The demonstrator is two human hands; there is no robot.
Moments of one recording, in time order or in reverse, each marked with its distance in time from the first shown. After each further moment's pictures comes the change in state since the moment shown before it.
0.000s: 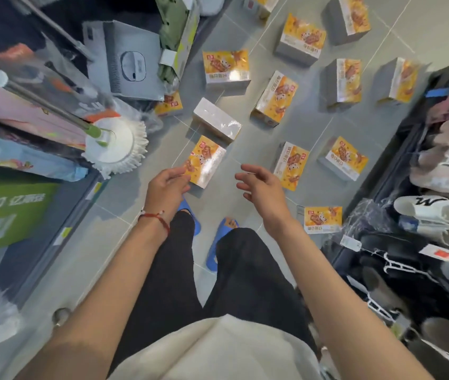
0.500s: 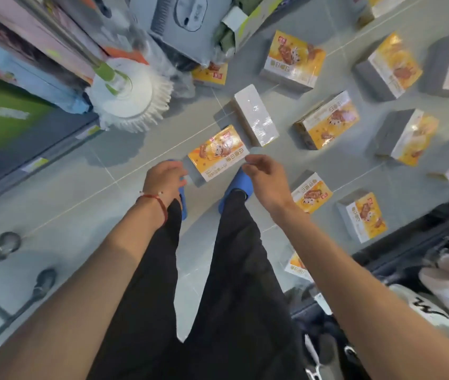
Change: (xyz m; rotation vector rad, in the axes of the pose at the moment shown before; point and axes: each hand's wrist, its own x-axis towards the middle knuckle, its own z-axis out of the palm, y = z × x) left_hand 0.133 -0.045 0.022 -0.199 0.260 -0.291; right_hand 0.181 -0.010 0.039 -0.508 -0.262 -0.076
